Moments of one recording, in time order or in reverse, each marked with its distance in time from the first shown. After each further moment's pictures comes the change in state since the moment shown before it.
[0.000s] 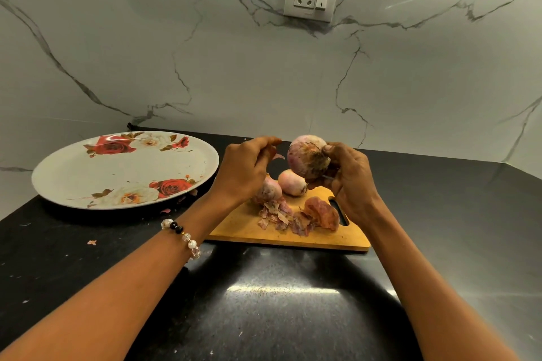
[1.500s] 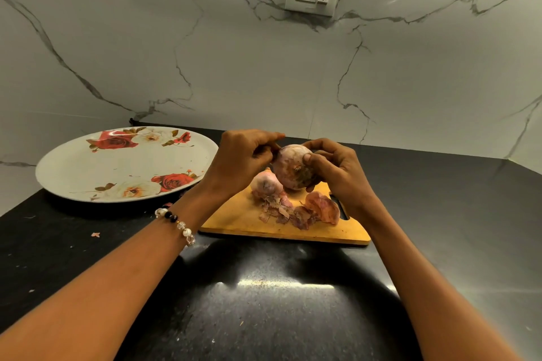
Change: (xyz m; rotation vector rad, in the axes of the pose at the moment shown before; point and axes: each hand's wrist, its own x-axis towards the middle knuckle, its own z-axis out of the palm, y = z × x) left_hand 0.004 -0.009 -0.011 0.052 0.048 0.319; right_hand 0.002 0.011 -0.004 -0.371 -0.203 -0.179
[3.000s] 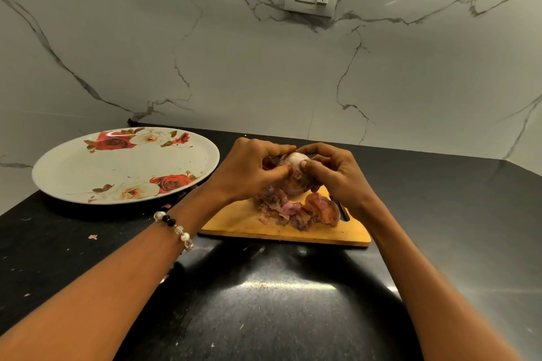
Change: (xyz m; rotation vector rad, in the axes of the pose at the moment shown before) left_hand -0.001 0.011 0.002 -0.148 -0.227 -0.134; right_hand 0.001 0.001 -0.005 -0.099 -0.092 0.011
